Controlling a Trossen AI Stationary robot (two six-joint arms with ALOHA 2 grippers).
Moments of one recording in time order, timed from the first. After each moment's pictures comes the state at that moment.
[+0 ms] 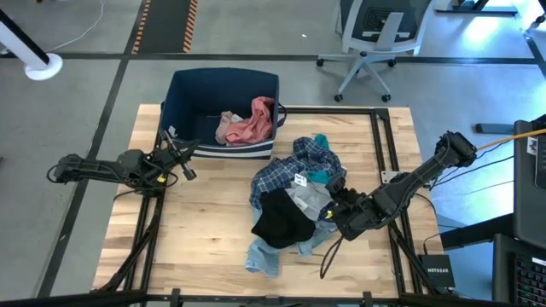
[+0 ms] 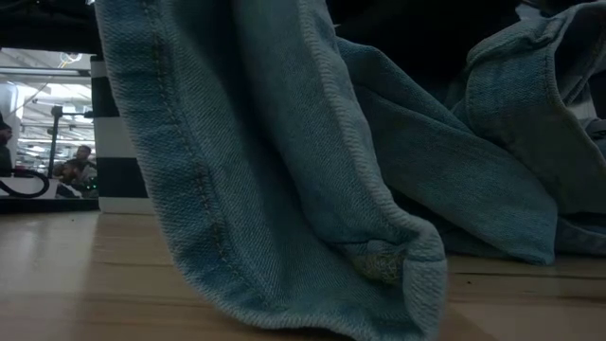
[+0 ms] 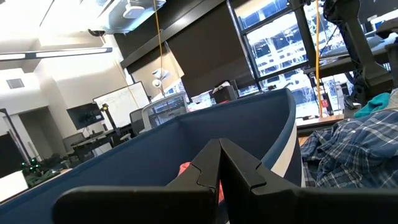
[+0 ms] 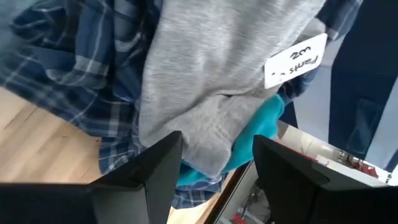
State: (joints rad) left arm -0.08 0.19 0.14 0.29 -0.65 0.51; right arm 0.61 1.38 1.07 -1.08 0.72 -0.30
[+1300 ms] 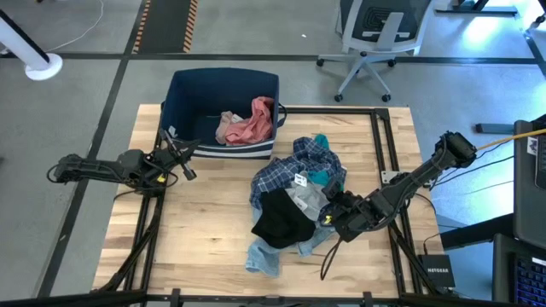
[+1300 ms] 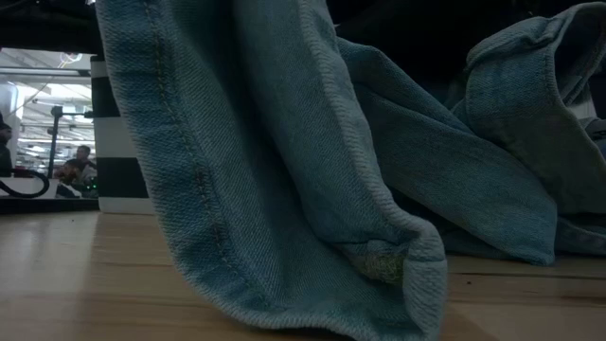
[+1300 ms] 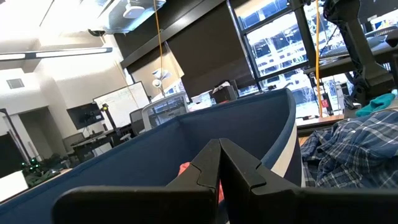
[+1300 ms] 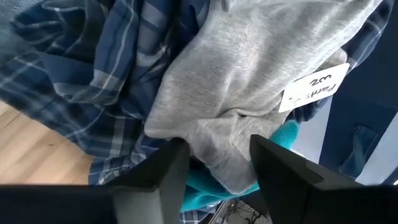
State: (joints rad) left arm -0.08 0.19 0.14 0.29 -0.65 0.51; right arm 0.61 1.39 0.98 -0.93 0.75 -0.46
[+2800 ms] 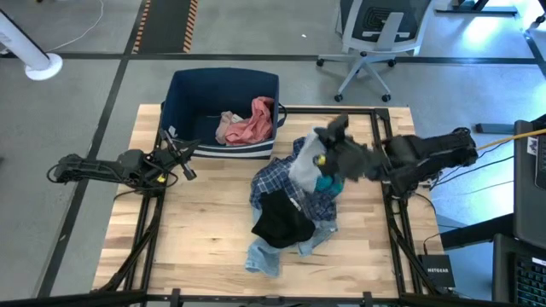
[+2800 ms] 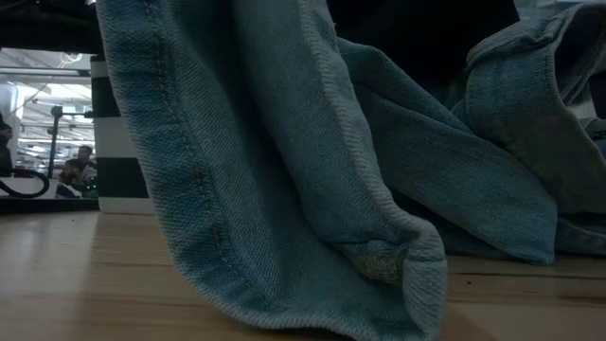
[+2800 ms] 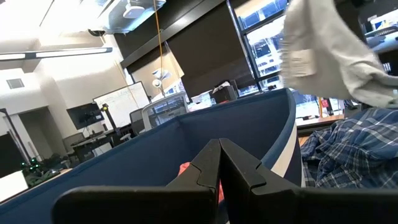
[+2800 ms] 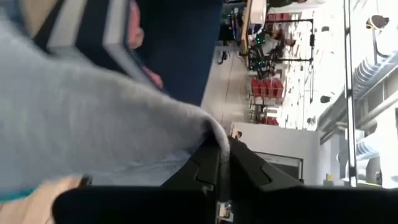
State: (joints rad) left arm -0.08 0.19 0.14 0.29 -0.65 0.51; right arm 0.29 1.38 1.63 -0.94 0.99 -0.90
